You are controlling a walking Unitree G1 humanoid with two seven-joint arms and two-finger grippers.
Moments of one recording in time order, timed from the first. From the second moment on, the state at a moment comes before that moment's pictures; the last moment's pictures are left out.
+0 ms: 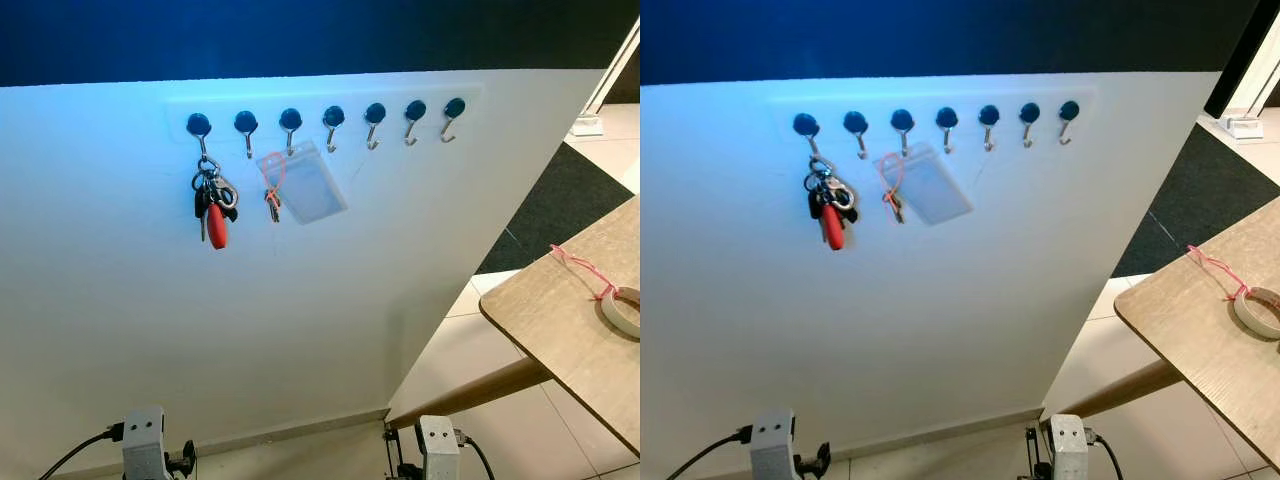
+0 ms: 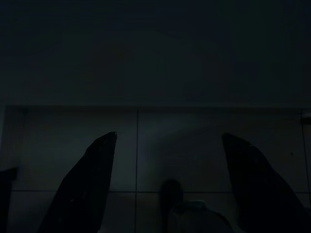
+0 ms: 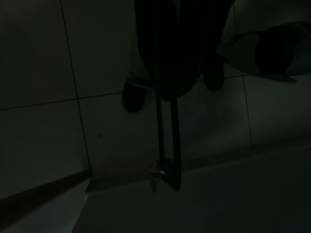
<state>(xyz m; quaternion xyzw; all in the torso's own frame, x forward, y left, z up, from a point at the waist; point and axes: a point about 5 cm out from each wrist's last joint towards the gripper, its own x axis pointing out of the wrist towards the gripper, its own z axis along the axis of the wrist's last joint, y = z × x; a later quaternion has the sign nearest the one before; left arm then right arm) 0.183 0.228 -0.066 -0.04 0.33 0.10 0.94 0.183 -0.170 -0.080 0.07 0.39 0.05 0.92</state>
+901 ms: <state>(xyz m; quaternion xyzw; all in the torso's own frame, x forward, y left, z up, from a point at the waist) 0.185 0.219 -0.066 -0.05 0.32 0.10 0.94 0.185 -0.169 -0.079 0.06 0.39 0.06 0.92</state>
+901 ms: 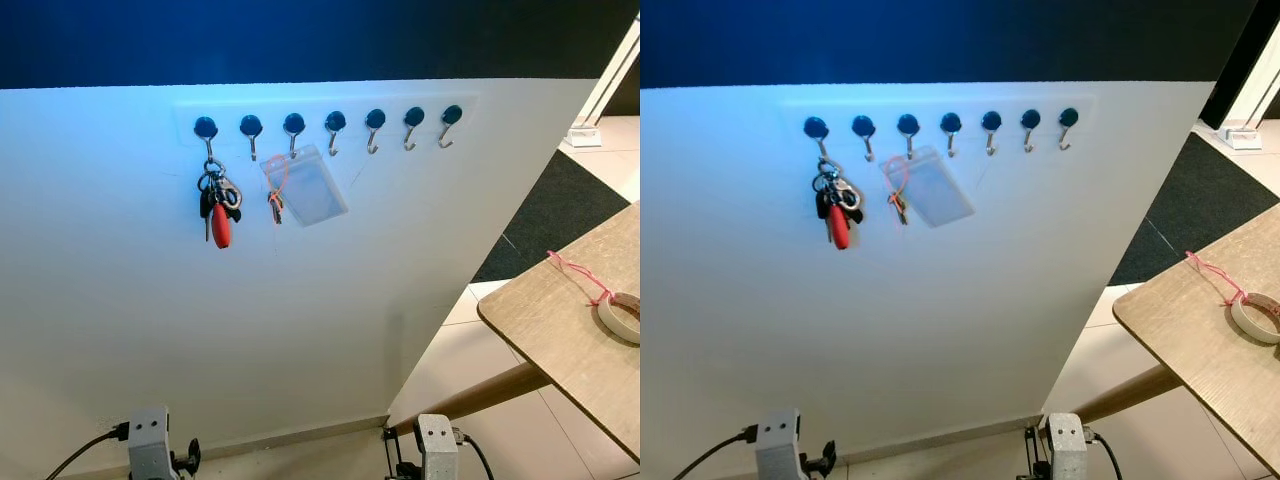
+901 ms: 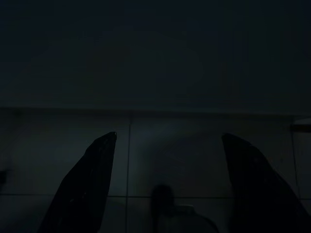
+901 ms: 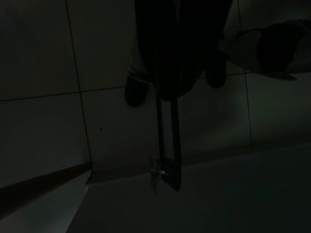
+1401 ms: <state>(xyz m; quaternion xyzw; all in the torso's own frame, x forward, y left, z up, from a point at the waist) 0.185 0.219 -0.066 -0.05 0.32 0.10 0.94 0.187 -0.169 -0.078 0.06 0.39 0.06 0.92</state>
